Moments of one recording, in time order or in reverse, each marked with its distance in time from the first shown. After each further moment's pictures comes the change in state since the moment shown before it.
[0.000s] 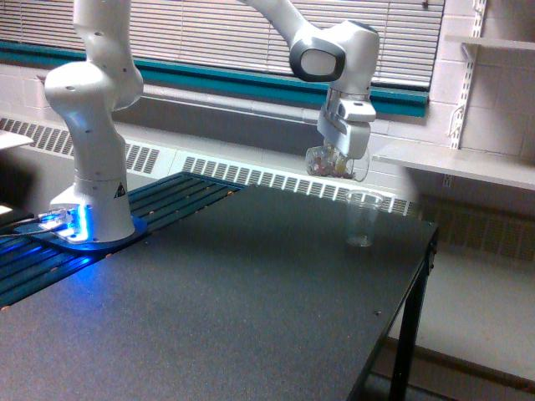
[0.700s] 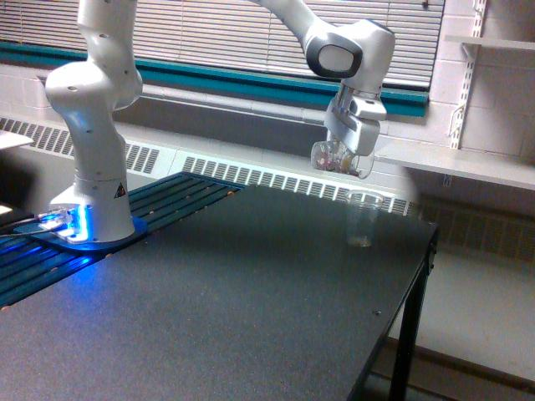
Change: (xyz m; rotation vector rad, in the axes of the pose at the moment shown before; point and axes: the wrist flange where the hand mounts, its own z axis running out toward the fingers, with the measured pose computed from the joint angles) arm 0.008 -0.032 -0.004 -0.040 -0.074 -0.019
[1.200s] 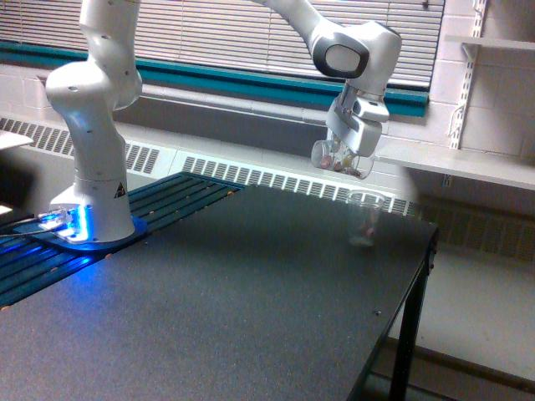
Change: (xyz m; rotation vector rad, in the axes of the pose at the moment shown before) arm 0.003 -0.007 0.002 -0.016 -0.044 0.004
